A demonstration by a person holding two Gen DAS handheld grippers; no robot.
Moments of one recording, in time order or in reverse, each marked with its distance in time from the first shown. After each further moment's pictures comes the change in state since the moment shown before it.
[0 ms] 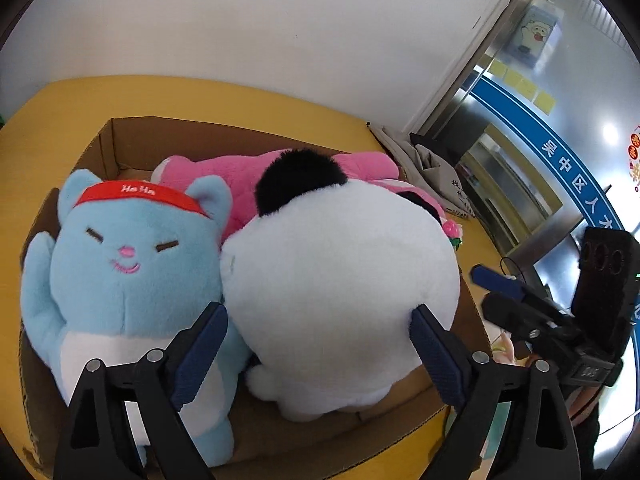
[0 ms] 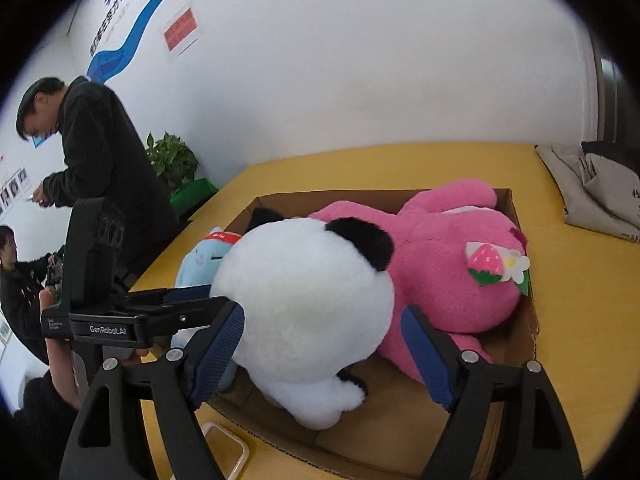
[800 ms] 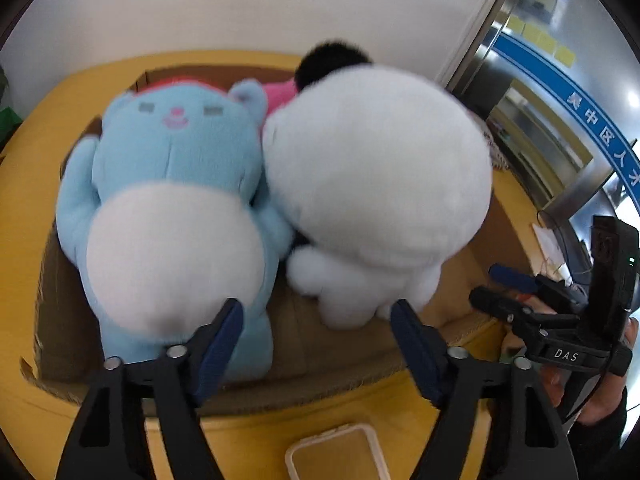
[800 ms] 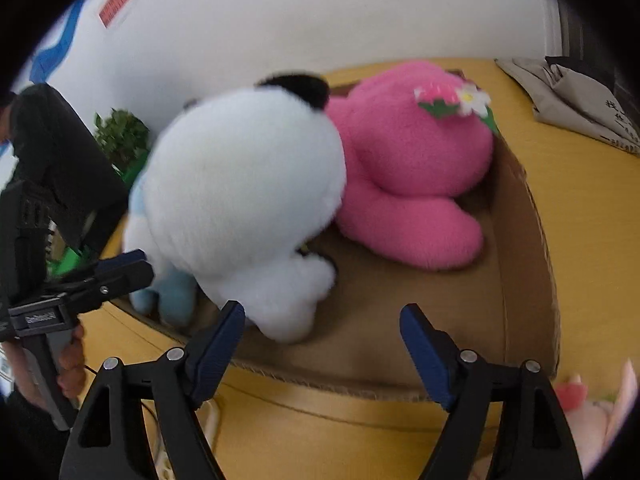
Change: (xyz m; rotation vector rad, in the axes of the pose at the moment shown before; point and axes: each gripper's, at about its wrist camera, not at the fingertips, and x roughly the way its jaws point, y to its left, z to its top) left arm 0.009 0.024 -0.066 0.102 0.121 0.104; right arm 0.029 -0.003 -0.069 0.091 0.191 -0.201
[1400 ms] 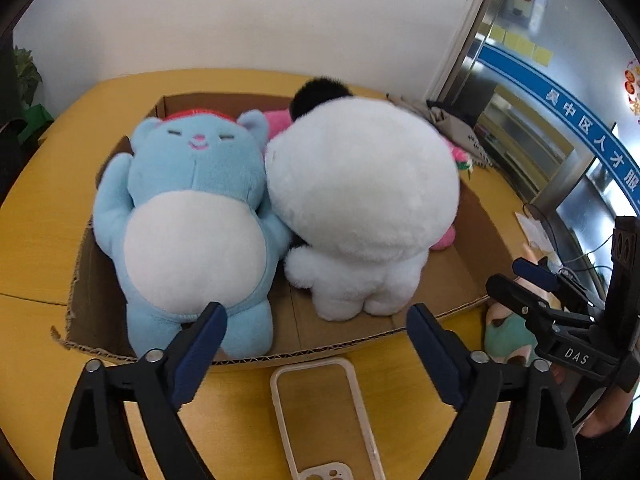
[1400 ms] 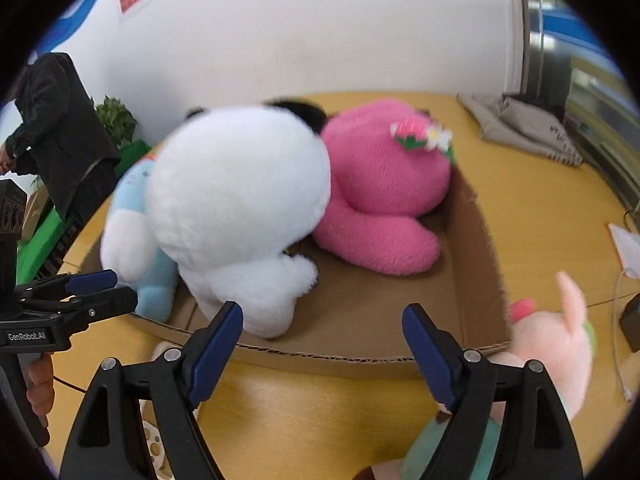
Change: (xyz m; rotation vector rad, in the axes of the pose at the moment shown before) left arm -0.085 -0.049 -0.079 -0.012 -0.170 0.015; right arm -0.083 0.031 -0.069 -0.046 -0.158 -0.115
